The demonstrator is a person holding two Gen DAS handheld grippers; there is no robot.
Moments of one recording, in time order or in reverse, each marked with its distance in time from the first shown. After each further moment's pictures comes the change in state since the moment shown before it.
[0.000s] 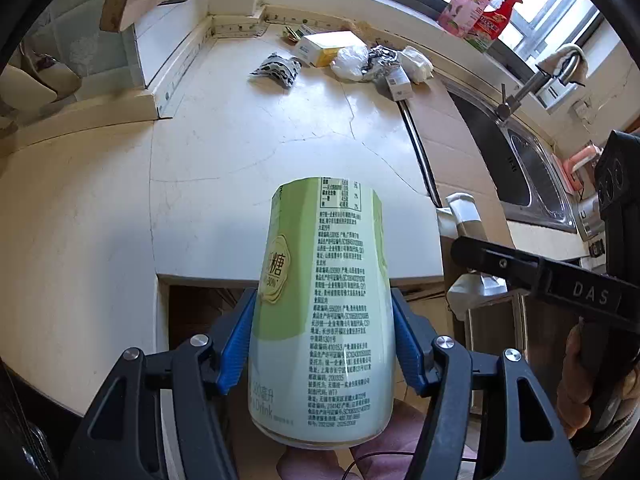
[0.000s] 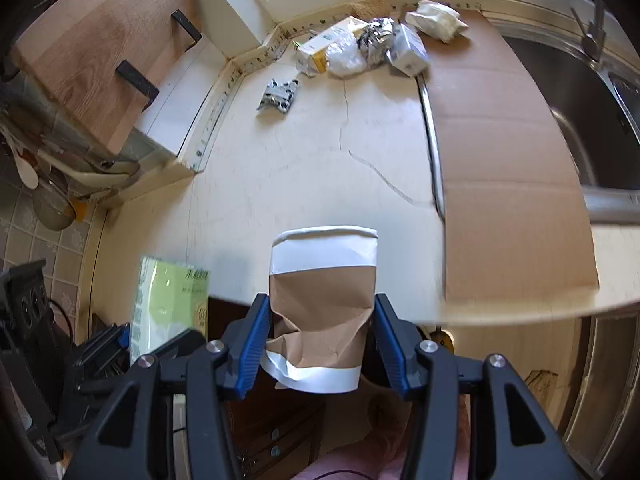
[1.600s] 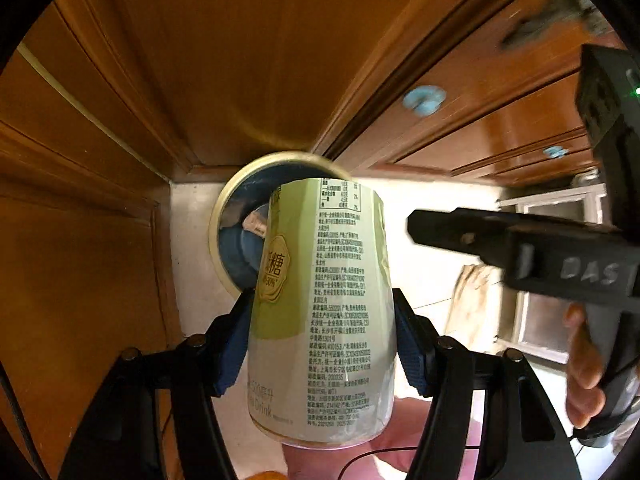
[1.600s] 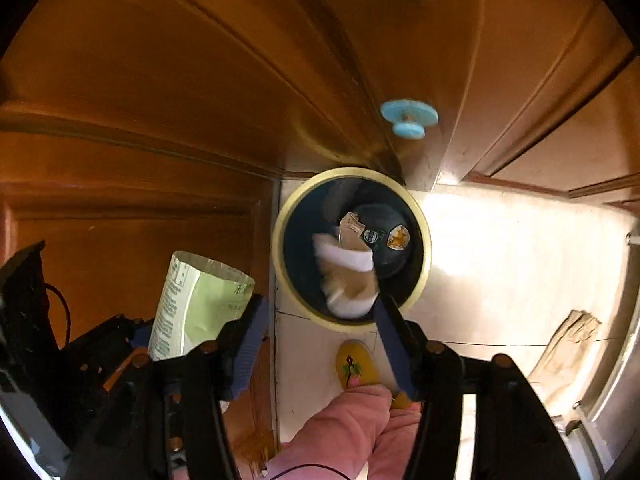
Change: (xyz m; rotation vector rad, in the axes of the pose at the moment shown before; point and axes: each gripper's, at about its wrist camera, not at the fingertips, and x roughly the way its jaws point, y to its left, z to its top) left arm 0.332 0.056 -0.246 0.009 0.363 0.020; right arm 0.329 -0.167 -0.187 0.040 0.338 -0.002
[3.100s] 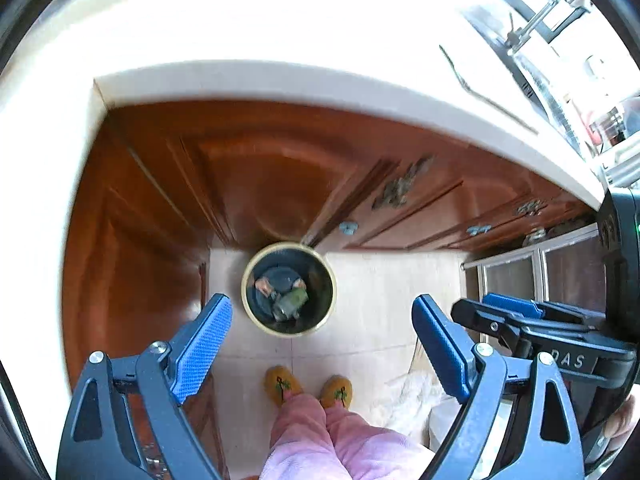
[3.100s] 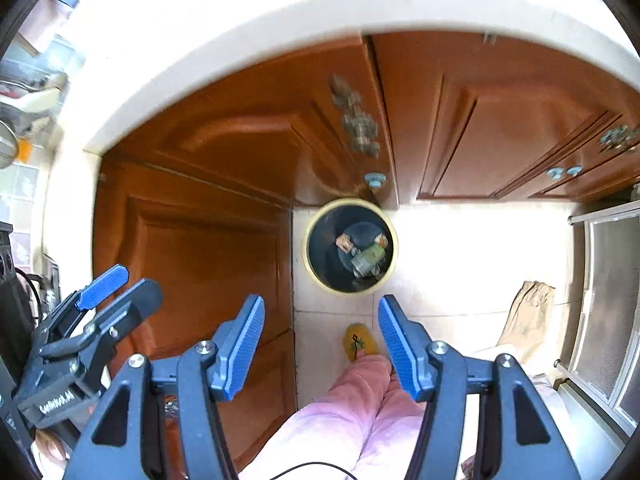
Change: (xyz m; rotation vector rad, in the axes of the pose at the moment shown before) left arm -0.301 -0.065 0.012 -0.035 -0.269 0.024; right arm -0.259 0.066 -0.056 0.067 -0.144 -0.060
